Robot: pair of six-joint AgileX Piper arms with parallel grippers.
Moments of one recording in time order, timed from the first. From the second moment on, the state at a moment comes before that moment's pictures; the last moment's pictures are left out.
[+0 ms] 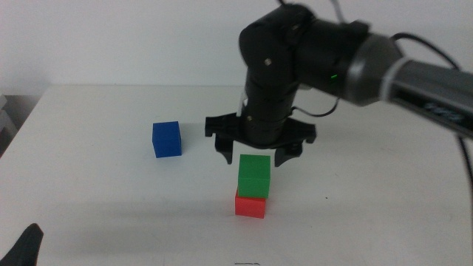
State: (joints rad) left arm -0.07 -0.01 0.03 -0.02 0.14 -0.05; right arm 0.77 1.99 -1.83 -0.09 1.22 0.81
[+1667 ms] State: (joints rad) left arm -0.07 -0.01 0.03 -0.02 0.14 -0.05; right arm 0.72 0.59 -0.89 0.05 1.01 -0.08
